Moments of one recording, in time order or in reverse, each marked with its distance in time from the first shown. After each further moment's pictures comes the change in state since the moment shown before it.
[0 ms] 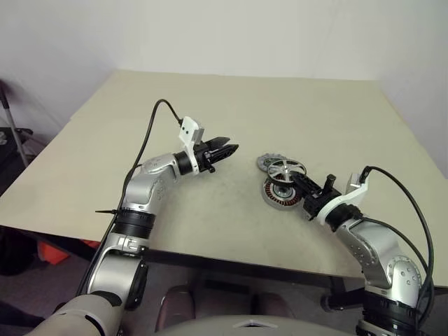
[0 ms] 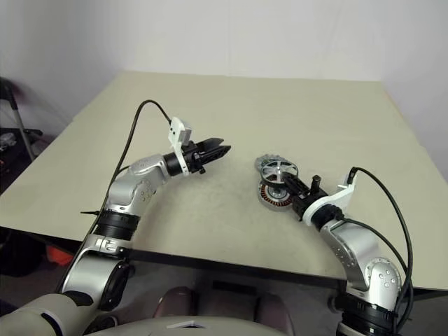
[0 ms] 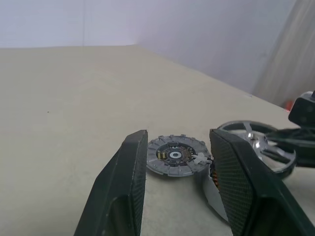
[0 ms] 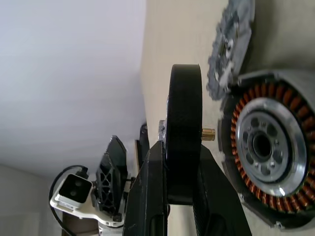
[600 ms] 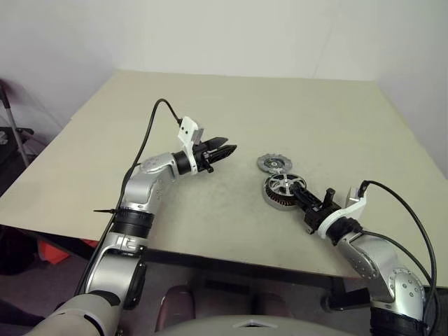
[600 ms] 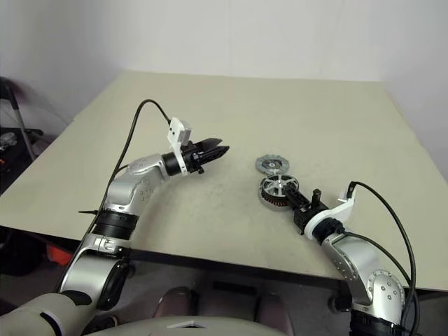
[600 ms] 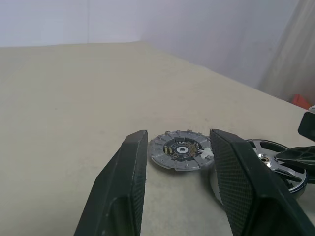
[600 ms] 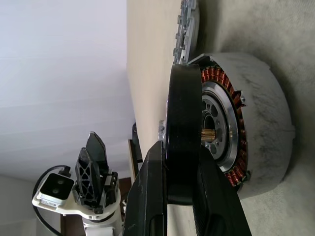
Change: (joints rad) left arm -0.004 0.013 -0.004 0.007 0.019 -0.010 0.001; right arm 0.074 -0.065 0.036 0.038 0.003 -0.031 0.065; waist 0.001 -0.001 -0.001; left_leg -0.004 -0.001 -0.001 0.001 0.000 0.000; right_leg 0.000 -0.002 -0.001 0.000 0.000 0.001
